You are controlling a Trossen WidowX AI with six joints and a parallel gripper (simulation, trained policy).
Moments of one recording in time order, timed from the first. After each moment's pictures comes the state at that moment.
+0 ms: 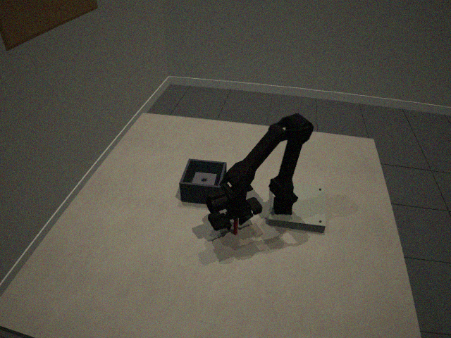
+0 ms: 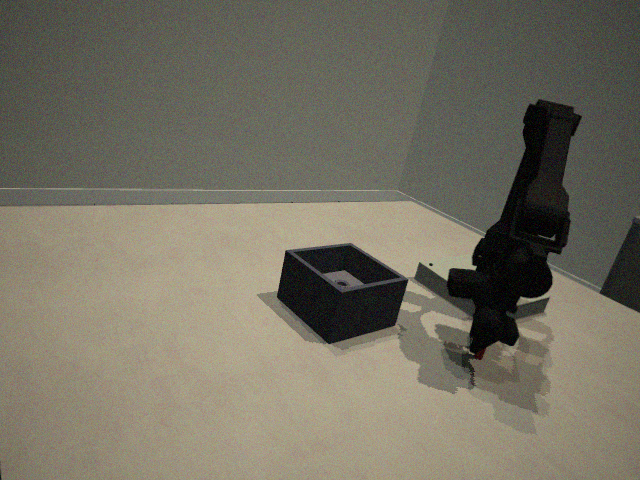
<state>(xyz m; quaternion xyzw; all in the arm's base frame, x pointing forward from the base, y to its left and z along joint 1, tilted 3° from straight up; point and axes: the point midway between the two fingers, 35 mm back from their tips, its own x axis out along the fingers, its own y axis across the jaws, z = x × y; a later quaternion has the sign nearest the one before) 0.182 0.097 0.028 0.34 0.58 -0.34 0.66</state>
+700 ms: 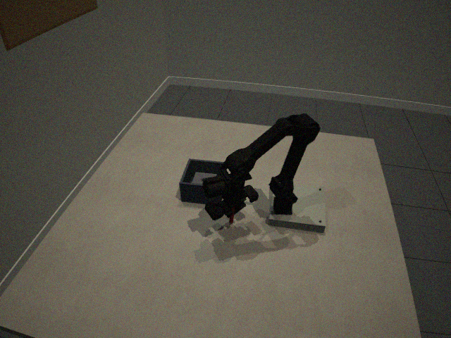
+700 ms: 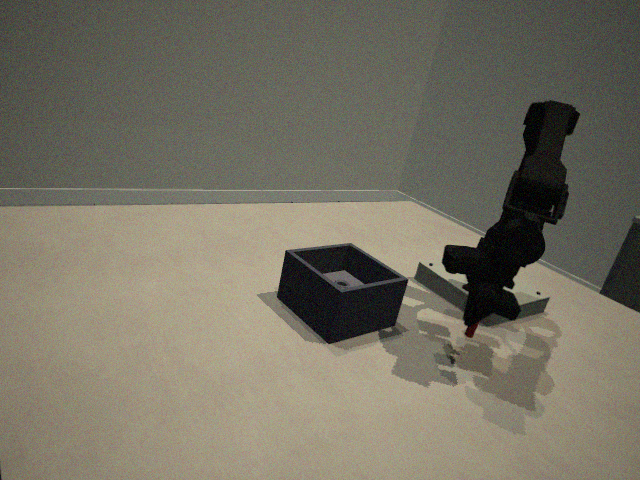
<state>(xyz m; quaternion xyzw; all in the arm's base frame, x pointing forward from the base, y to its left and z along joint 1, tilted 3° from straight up) 0.196 0.079 0.068 0.31 0.58 -0.31 0.69</state>
